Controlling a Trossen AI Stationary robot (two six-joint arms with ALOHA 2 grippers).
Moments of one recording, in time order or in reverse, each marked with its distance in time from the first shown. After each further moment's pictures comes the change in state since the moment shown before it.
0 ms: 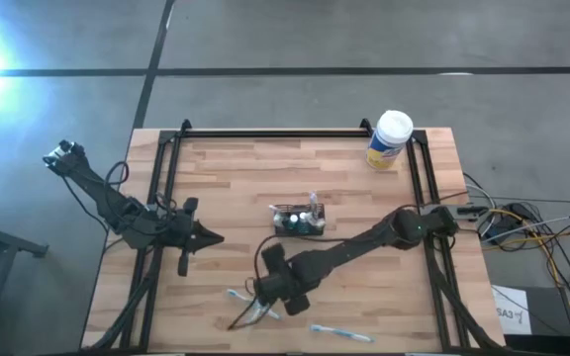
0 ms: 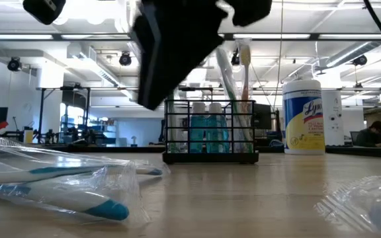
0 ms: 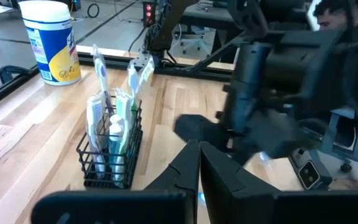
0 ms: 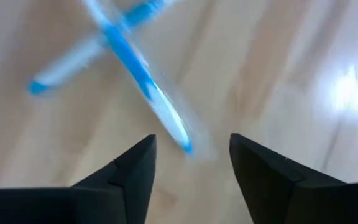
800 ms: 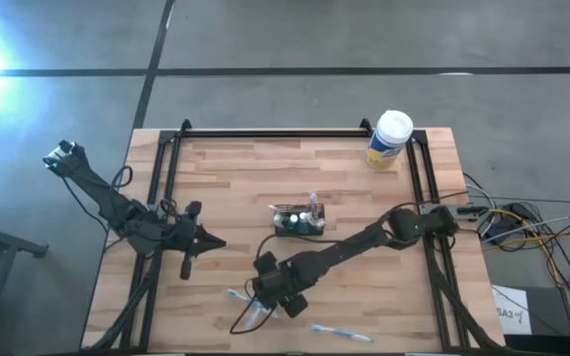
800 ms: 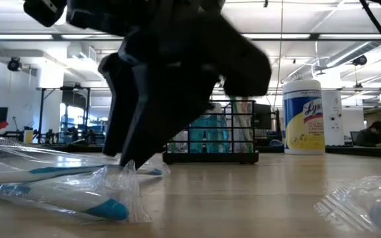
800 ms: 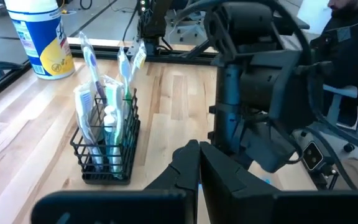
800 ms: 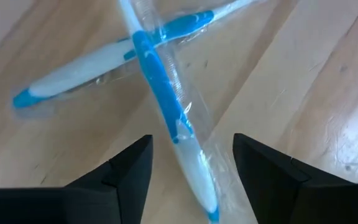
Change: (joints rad) left arm -0.001 0.042 0.000 -0.013 0.030 0.022; right arm -0.025 0.014 -0.194 0.316 -0.133 -0.198
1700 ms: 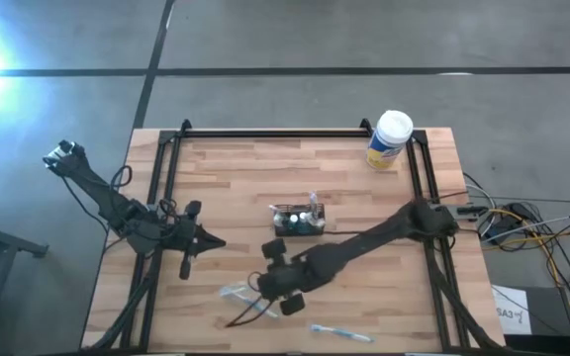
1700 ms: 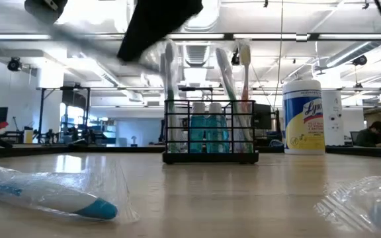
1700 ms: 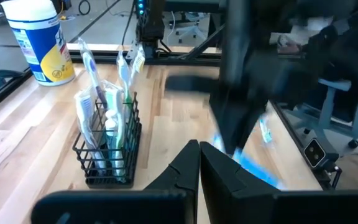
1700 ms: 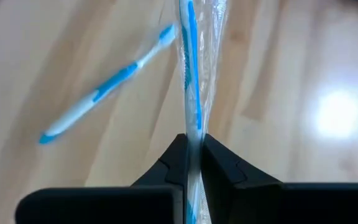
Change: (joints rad) left arm 0.000 -0.006 0.000 0.002 0.002 0.039; right arm 0.030 -0.183 -0.019 -0.036 0.192 0.249
